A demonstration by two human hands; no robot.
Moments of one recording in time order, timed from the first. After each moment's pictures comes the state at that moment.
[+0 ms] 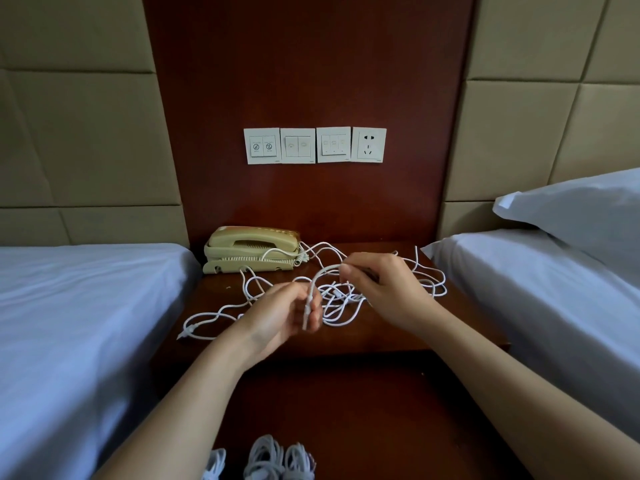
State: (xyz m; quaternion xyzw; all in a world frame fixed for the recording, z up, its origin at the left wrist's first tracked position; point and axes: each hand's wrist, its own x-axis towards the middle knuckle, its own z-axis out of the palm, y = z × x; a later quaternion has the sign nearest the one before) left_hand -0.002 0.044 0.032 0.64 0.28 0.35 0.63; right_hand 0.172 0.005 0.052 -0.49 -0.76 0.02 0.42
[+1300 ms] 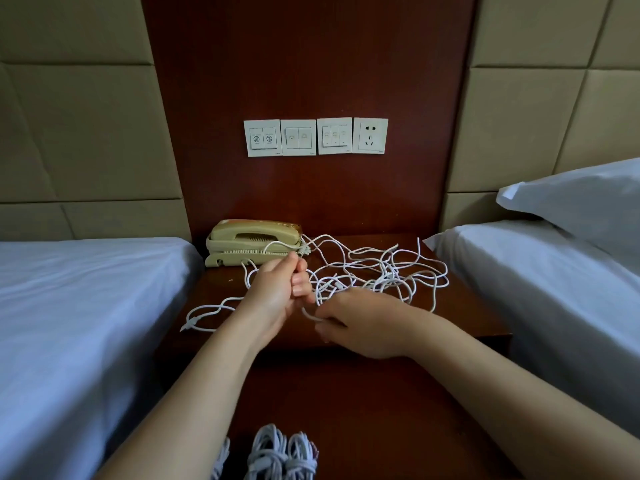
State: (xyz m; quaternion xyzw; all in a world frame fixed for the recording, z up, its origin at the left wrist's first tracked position) left_hand 0.010 0.043 0.046 0.49 0.31 0.49 0.65; right_hand 0.130 -0.025 0.062 -0.55 -0.83 0.06 0.06
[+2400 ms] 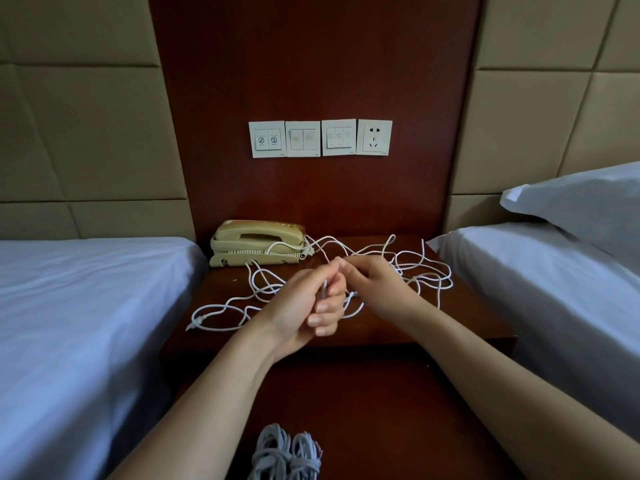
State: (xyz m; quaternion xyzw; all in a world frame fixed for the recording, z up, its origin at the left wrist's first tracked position) left_hand 0.009 0.016 0.052 0.59 0.21 0.32 0.71; right_hand 0.151 0.016 0.039 -0.50 -0.71 0.20 0.46
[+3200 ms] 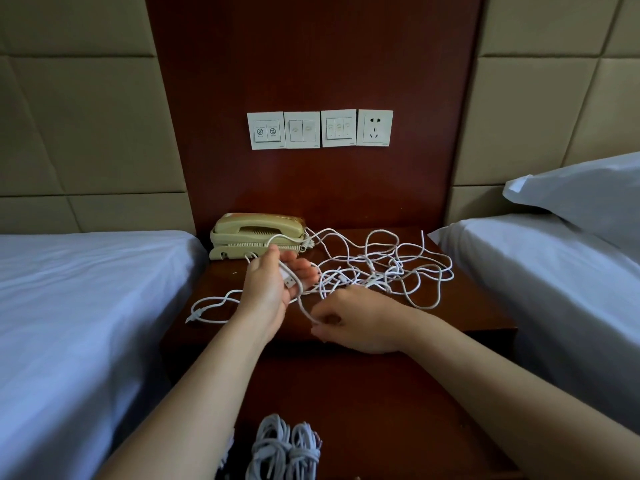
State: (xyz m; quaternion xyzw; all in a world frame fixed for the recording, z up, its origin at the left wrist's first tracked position) left_hand 0.010 0.046 0.042 0.40 0.33 0.59 0.62; right_hand 0.133 -0.009 0.043 -0.52 -0.85 0.08 0.08
